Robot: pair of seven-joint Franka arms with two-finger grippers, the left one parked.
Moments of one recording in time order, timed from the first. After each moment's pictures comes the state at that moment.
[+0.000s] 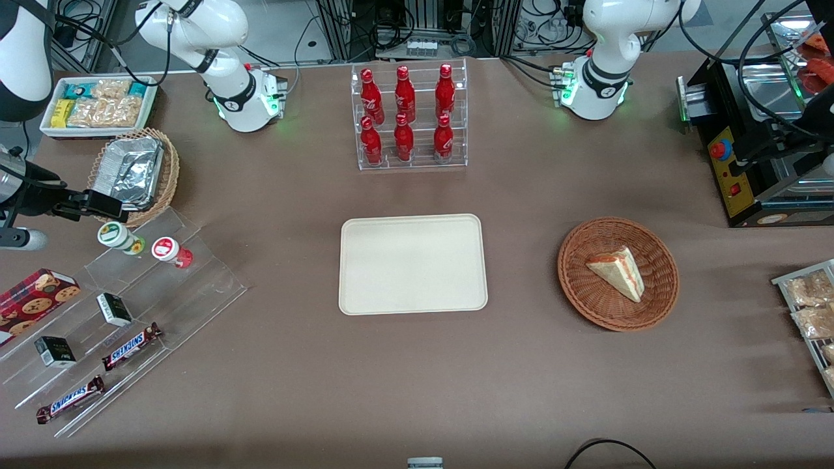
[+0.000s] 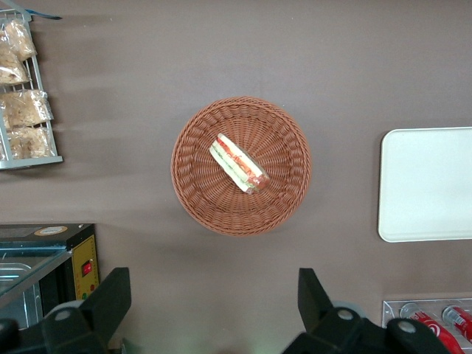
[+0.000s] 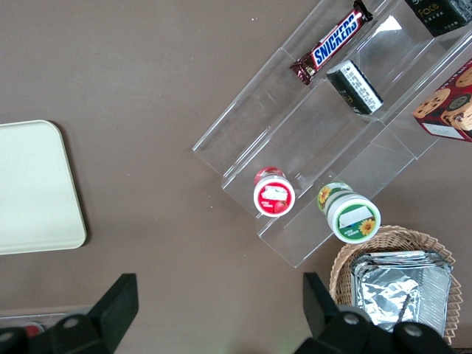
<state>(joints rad) -0.05 0.00 -0.05 -1.69 0.04 1.60 0.01</state>
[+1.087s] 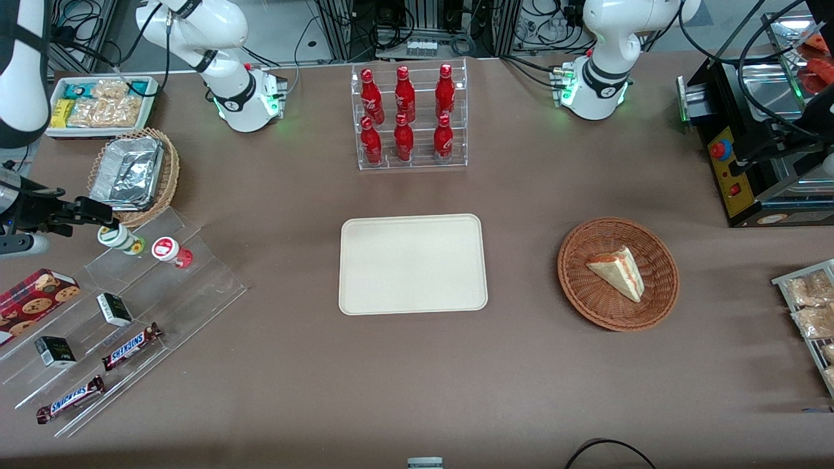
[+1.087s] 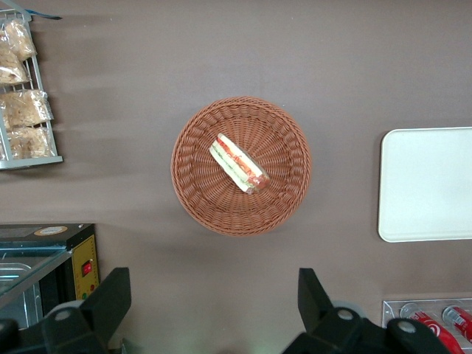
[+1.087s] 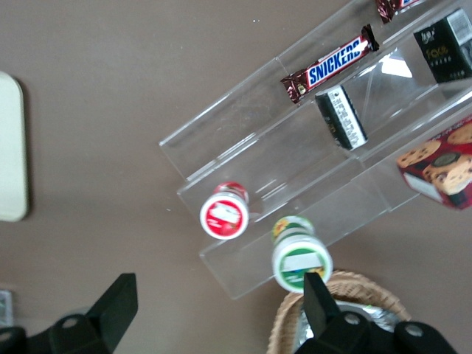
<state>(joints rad) -0.16 0.00 -0.07 -1.84 0.04 1.76 -0.38</state>
